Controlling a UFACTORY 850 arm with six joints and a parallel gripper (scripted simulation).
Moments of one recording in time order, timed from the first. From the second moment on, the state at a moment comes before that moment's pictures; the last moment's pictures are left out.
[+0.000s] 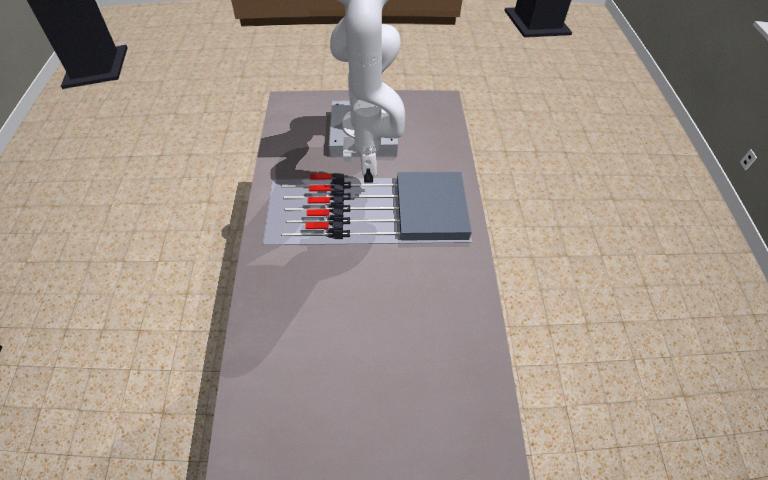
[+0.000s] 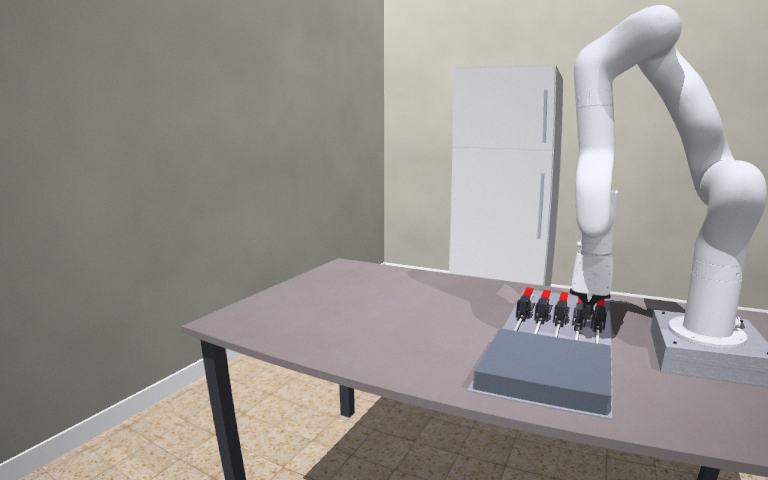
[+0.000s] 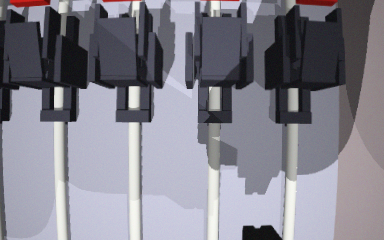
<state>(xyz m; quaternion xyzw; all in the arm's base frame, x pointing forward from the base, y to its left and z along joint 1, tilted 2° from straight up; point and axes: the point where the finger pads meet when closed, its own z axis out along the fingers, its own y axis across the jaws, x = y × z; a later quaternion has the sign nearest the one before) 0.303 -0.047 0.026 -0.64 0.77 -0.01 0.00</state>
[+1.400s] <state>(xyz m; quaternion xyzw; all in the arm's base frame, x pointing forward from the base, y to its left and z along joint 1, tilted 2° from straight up) 0.313 -0.028 0.062 -0.64 0.76 -0.03 0.01</state>
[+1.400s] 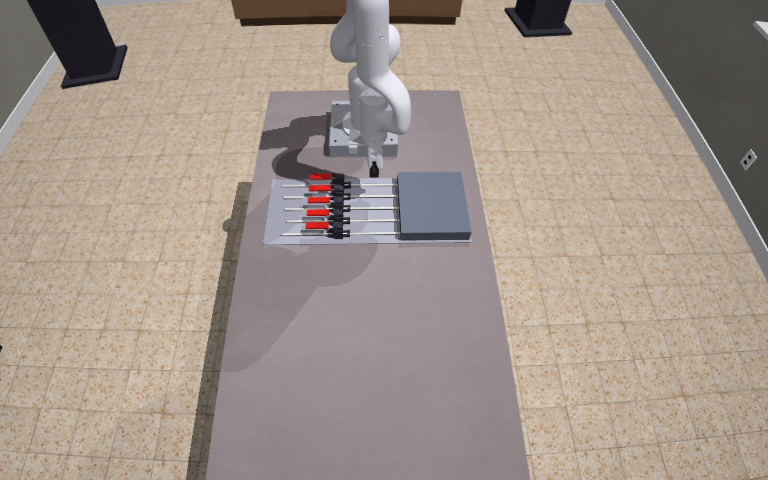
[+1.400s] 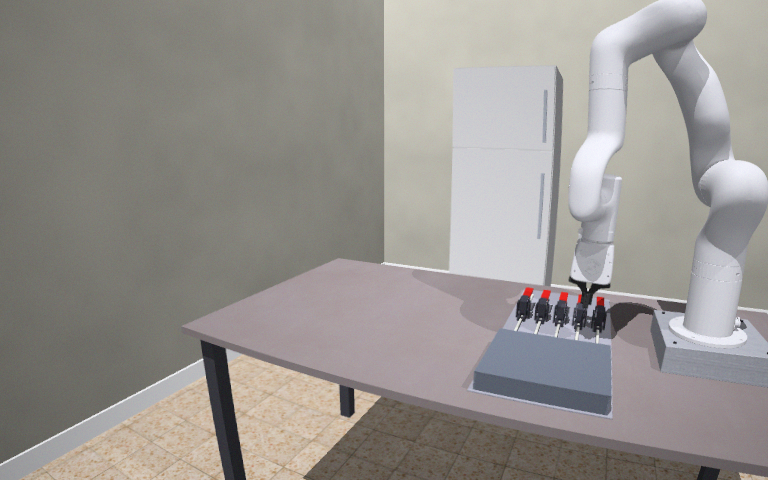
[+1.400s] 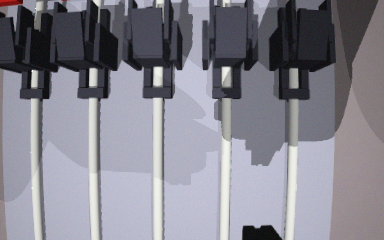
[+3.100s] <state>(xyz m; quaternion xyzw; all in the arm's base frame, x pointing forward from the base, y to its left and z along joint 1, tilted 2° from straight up) 0.313 0.022 0.081 -0.64 0.76 -0.01 0.03</state>
